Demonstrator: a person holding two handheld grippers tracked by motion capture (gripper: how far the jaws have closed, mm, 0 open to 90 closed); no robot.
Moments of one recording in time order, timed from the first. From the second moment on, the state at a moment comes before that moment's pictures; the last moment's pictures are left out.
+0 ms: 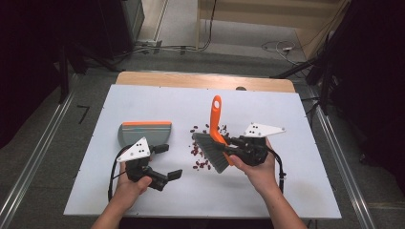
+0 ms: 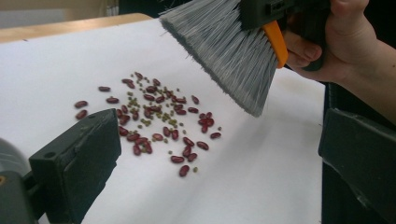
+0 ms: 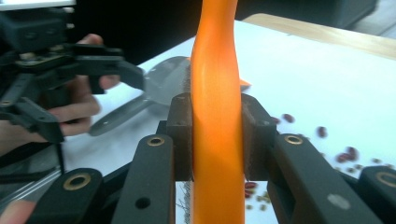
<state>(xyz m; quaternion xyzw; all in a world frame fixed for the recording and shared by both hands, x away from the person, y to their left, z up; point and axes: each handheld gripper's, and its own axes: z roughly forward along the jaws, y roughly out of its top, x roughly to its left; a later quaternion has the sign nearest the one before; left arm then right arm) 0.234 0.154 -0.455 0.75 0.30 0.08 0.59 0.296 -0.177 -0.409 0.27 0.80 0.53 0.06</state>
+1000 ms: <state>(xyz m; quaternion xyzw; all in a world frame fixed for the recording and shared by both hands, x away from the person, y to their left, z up) 0.229 0.206 -0.450 0.70 0.35 0.17 0.60 0.320 -0.213 -0.413 0.36 0.78 0.50 0.13</state>
